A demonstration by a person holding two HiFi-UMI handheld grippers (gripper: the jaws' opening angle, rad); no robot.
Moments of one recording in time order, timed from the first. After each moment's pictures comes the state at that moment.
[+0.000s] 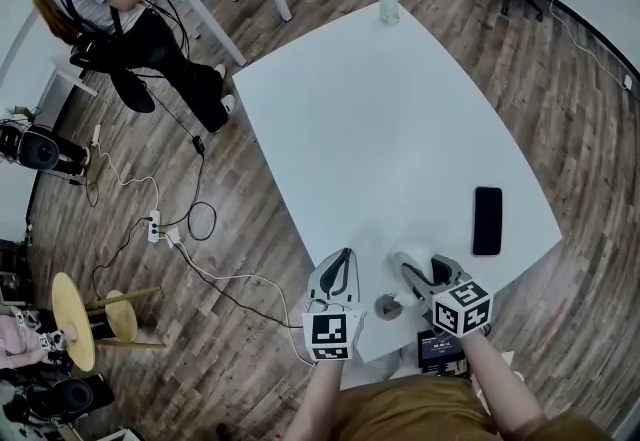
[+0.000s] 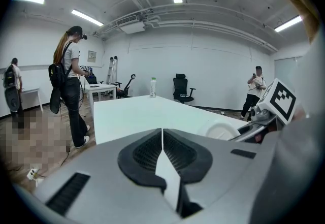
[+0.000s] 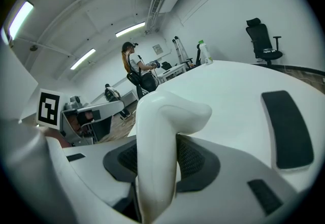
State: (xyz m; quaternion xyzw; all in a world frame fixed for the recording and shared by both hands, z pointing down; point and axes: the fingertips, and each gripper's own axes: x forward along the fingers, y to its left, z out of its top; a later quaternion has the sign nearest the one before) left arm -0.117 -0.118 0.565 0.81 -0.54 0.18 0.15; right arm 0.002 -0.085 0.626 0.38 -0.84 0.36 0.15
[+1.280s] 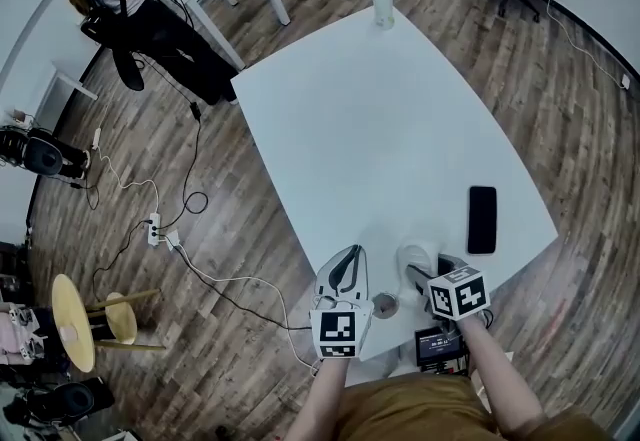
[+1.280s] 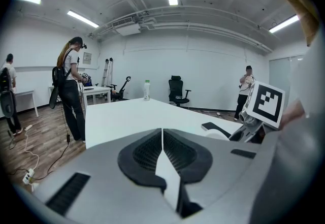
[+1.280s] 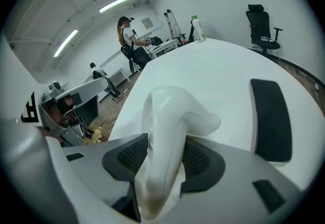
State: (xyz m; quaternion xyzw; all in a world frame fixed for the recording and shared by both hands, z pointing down) left arm -0.088 -0.117 0.554 0.82 -0.52 0.17 0.13; right arm 0.023 -0.071 0.653 0.37 -0.78 0.42 0.28
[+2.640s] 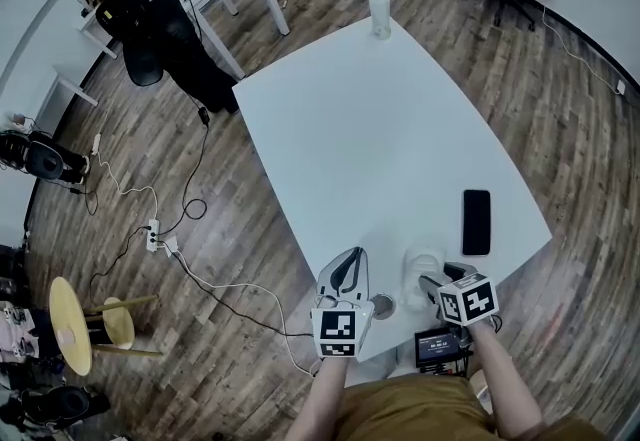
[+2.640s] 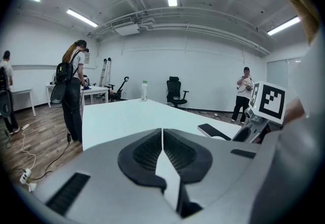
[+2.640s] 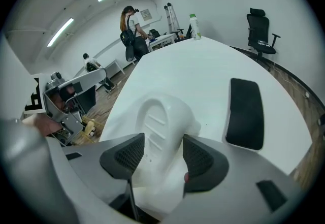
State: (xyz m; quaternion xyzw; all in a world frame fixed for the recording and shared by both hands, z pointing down) left arm -0.079 -0.110 0.550 0.83 -0.51 0.16 0.14; right arm 0.061 -0.046 0.649 0.38 -0.75 0.42 0.34
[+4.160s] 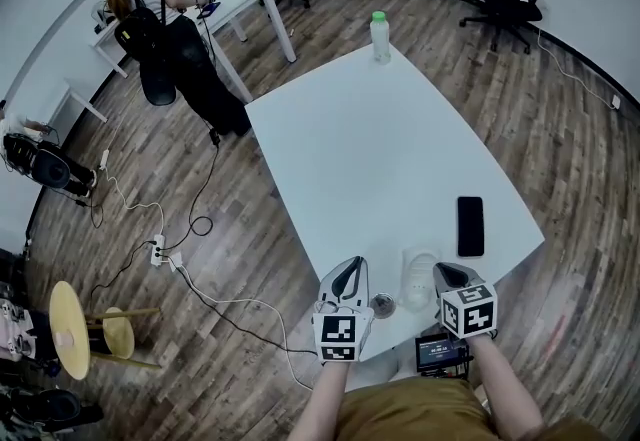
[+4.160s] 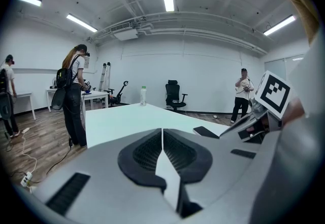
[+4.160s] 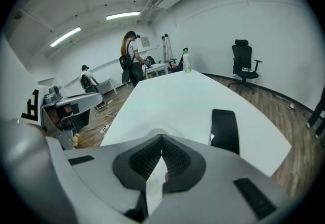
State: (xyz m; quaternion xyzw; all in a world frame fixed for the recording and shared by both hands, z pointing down) left arm -0.079 -0.080 0.527 0.83 -0.52 0.15 0.11; right arm 0.078 -0.052 0.589 0.49 -0.77 0.31 0.25
